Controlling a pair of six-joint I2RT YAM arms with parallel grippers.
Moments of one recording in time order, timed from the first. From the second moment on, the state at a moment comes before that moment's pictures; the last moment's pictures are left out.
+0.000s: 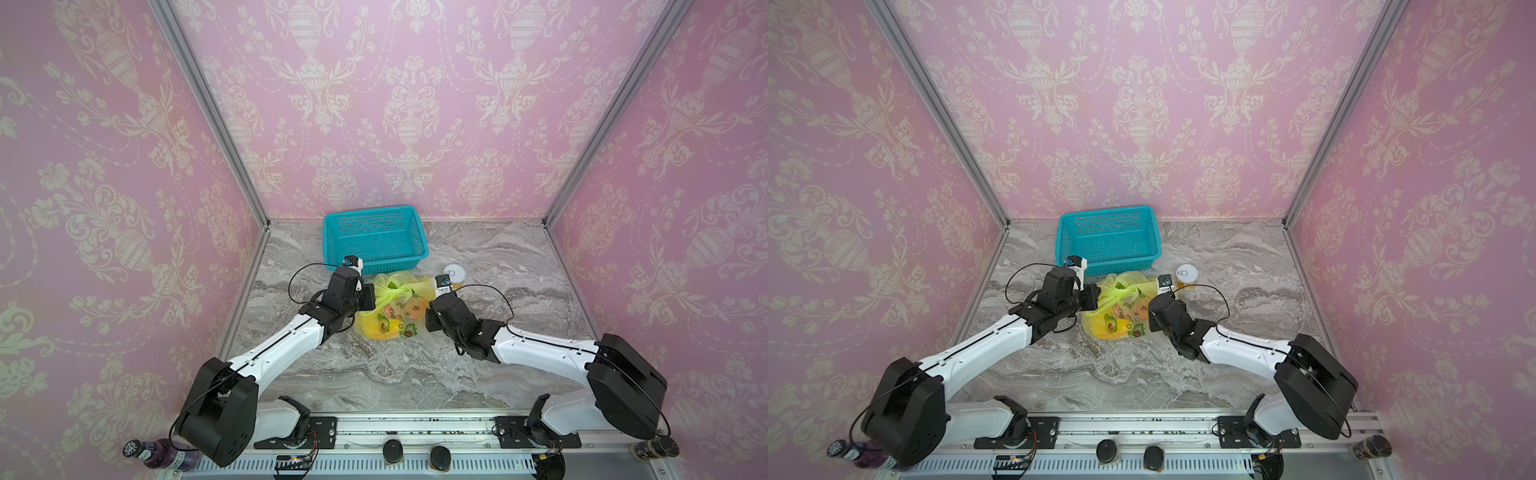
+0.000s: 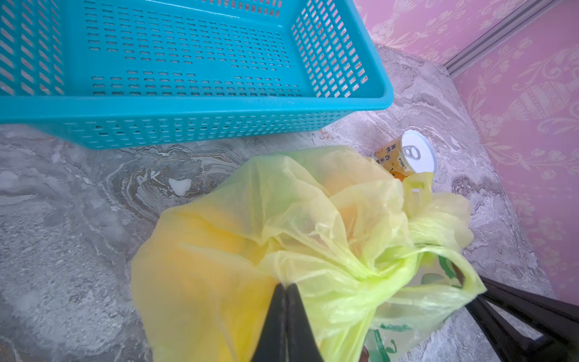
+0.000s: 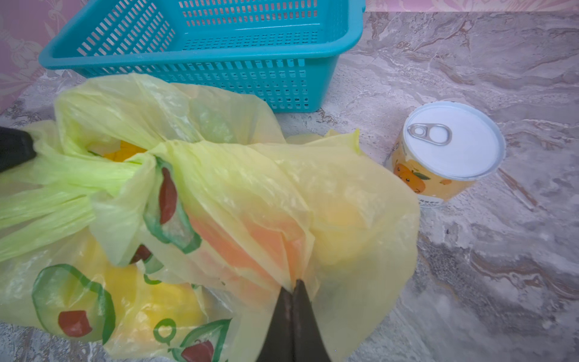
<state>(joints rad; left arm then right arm) -0.46 1.28 0.76 -0.12 0.04 -0.51 0.83 1.43 0.72 0.05 0.43 0.46</state>
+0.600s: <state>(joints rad) -0.32 1.17 0.66 -0.12 0.02 -0.55 0.83 1.29 0.54 0.17 0.53 0.52</state>
